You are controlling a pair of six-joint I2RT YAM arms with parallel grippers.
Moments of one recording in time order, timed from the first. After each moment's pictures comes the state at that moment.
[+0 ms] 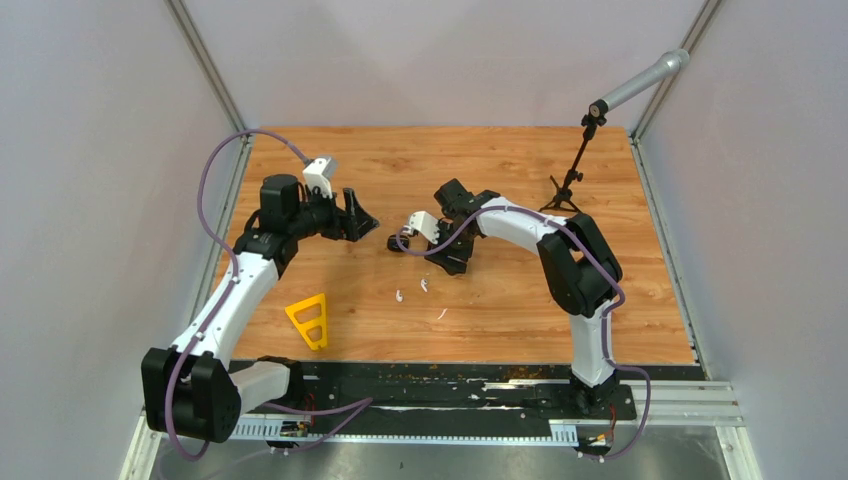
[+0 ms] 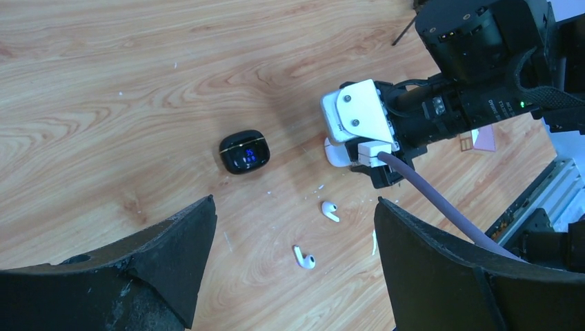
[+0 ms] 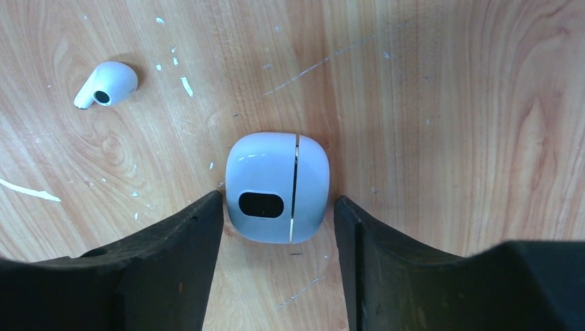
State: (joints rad) left arm -0.16 1.15 0.88 -0.23 0.54 -0.22; right arm 0.64 2.03 1.46 -0.68 -0.27 -0.71
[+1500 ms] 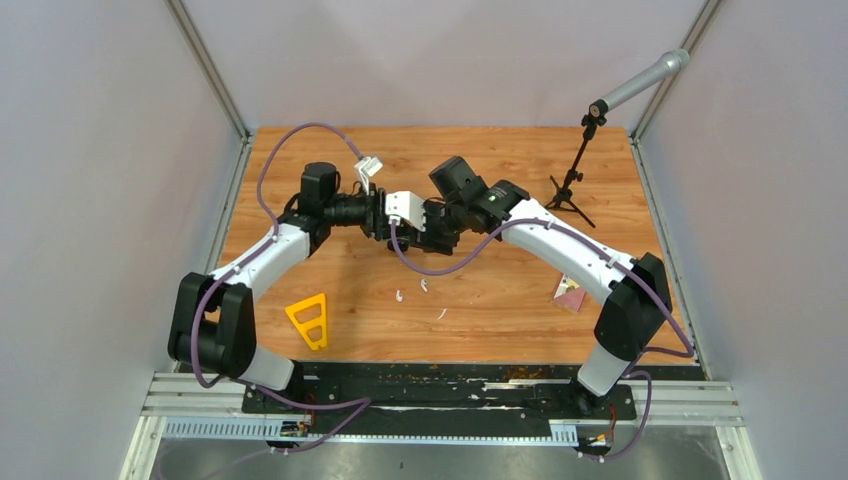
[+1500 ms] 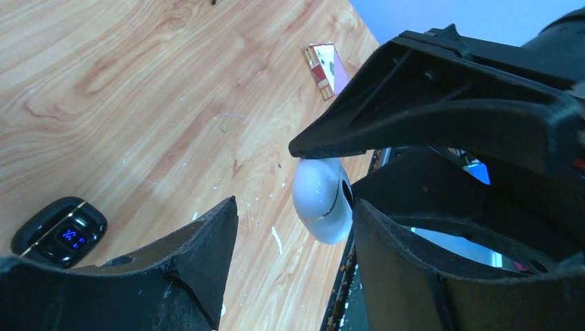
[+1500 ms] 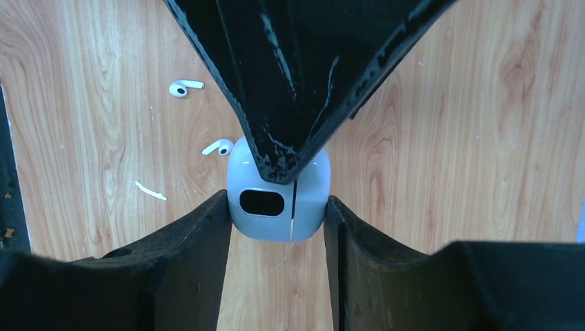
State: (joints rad) left arm -0.29 1.45 0.94 0.04 1.00 -0.31; right arm 0.77 1.69 1.56 -0.75 -0.32 -0.76
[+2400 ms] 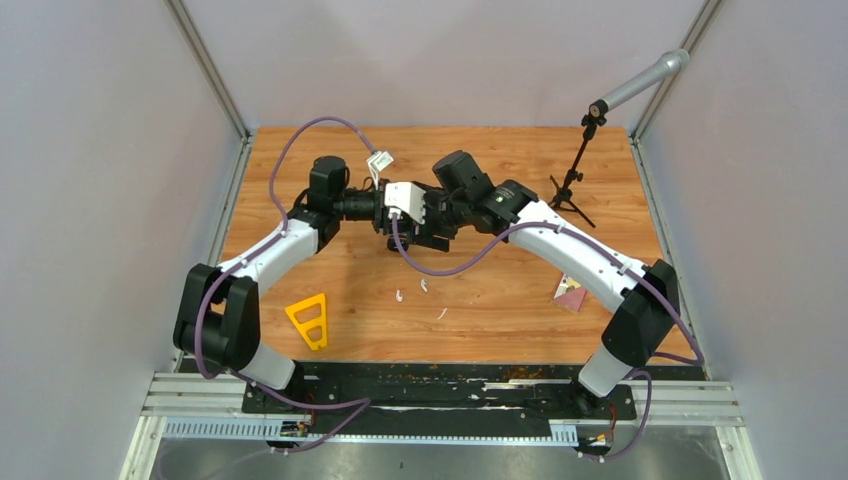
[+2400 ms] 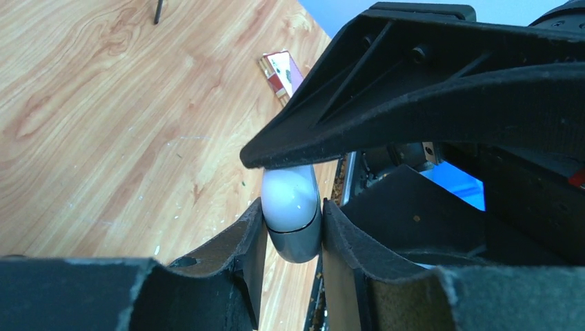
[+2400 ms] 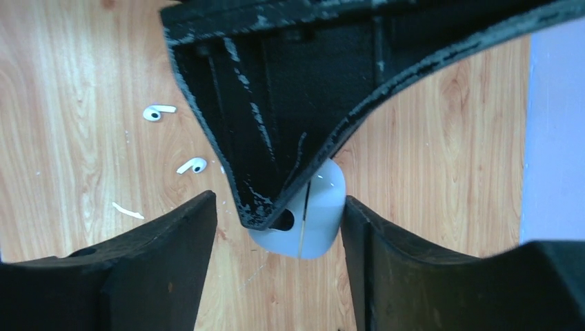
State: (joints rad) left arm -0.34 1.51 0.99 0.15 1.07 -0.41; right arm 0.80 1.65 1.56 -0.67 -0.26 -0.74
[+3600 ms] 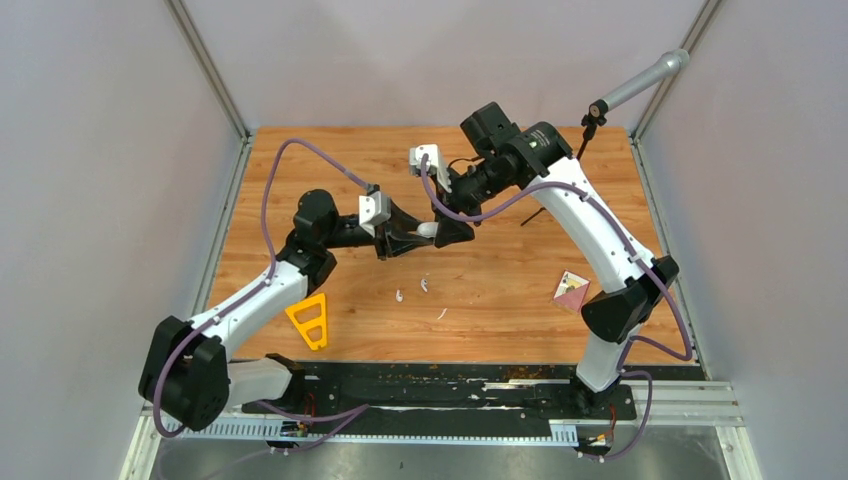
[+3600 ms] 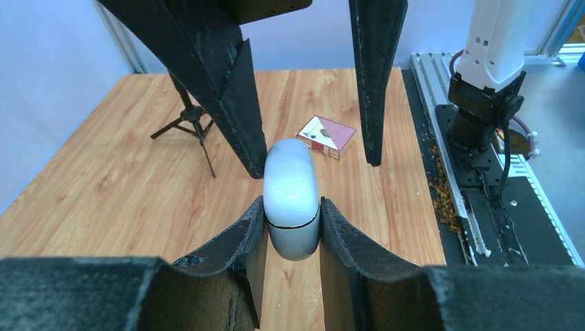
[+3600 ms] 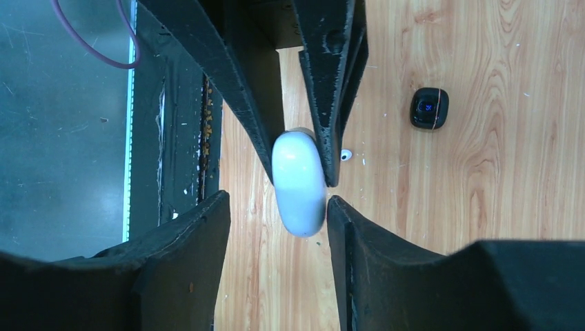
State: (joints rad) left arm -0.48 1.20 0.75 0.50 1.01 0.08; right arm 0.64 1.79 2.10 -1.37 -0.76 -0.70
